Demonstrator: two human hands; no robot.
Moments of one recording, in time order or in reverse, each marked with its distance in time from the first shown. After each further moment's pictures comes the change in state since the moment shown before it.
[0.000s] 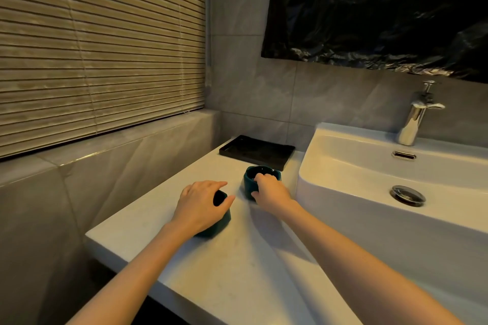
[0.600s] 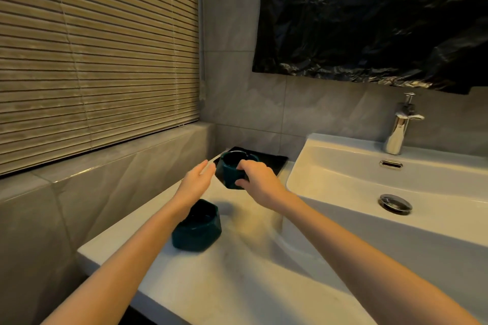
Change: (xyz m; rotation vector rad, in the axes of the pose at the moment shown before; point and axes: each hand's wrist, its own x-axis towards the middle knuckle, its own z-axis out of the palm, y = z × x) left_hand 0.032 0.030 -0.048 -0.870 -0.026 -0.344; right_hand -0.019 -0.022 -0.066 0.132 0.175 -0.273
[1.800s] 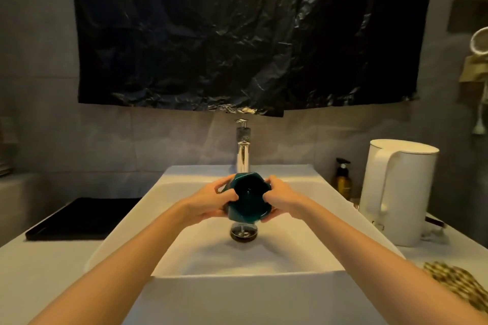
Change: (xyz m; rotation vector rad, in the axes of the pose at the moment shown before) left_hand 0.025 0.158 0.323 -0.124 -0.892 0.146; right_hand -0.132 0.263 -0.198 0.587 0.130 0.855
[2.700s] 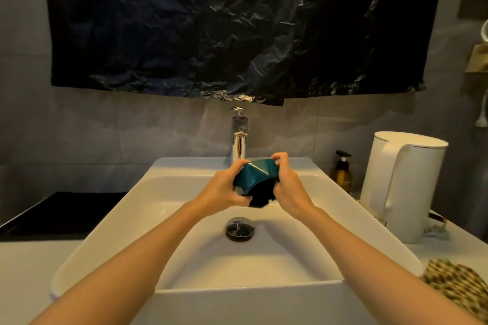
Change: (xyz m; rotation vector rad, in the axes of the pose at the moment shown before) left_hand 0.051 -0.018 0.011 0.525 0.067 0.556; right_hand 0.044 0.044 -0.009 -0.206 0.379 -0.531
